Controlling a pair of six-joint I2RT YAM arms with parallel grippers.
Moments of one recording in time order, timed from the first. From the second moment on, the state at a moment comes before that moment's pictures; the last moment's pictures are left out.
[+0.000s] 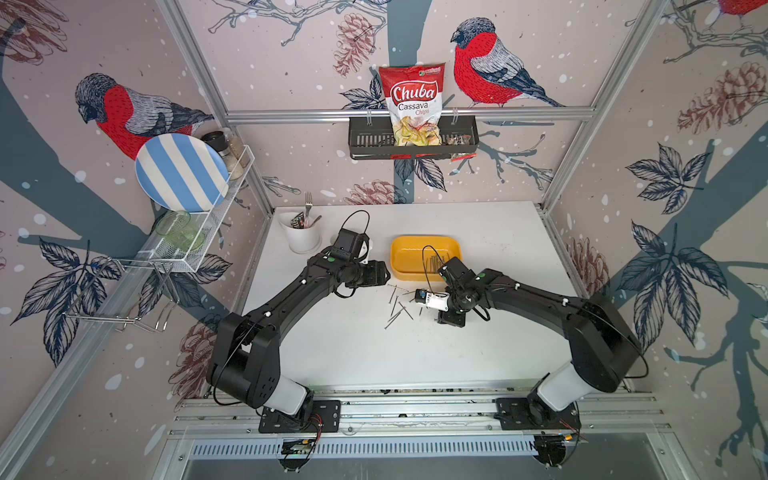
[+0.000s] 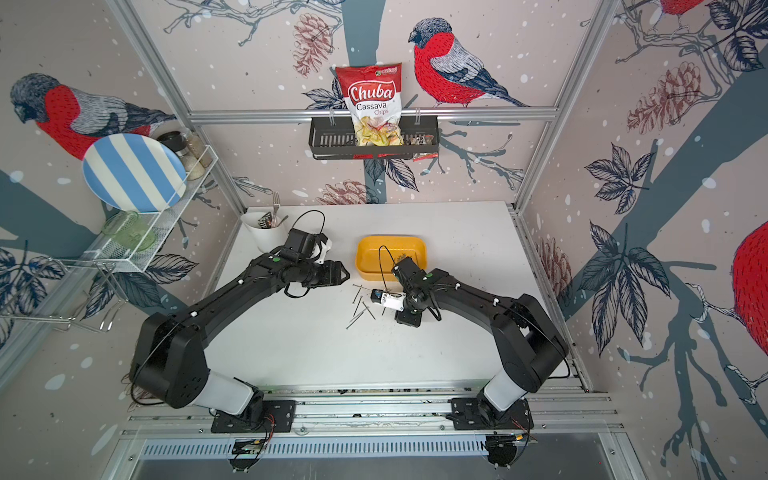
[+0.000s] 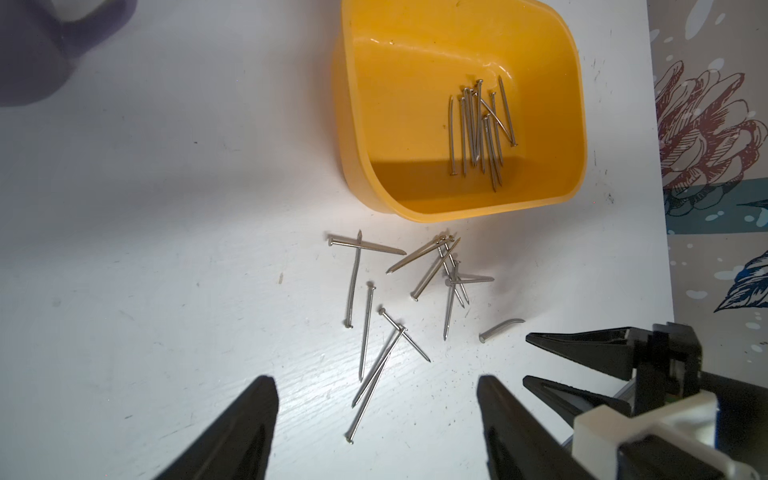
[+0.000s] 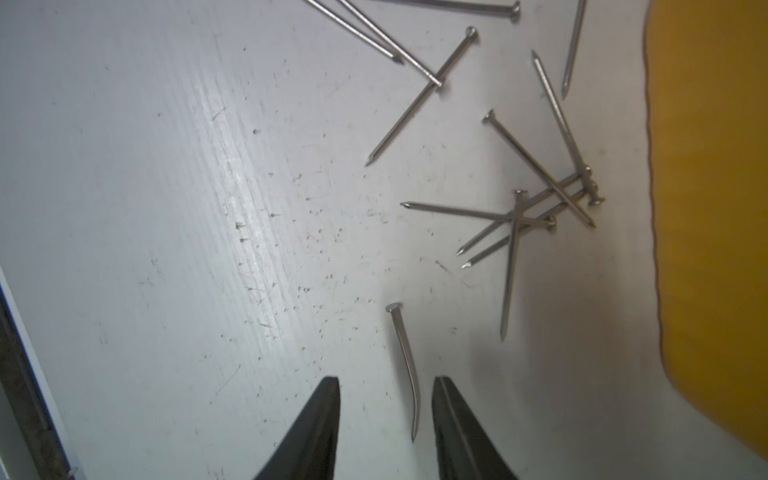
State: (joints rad) left arm -0.41 1.50 1.10 -0.57 0.31 -0.42; right arm 0.74 1.61 1.01 -0.68 -0.16 -0.71
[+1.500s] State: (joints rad) left arm -0.34 1.47 1.04 -0.57 0.33 -0.39; right arm 0.75 1.87 1.19 -0.80 -0.14 -0.78
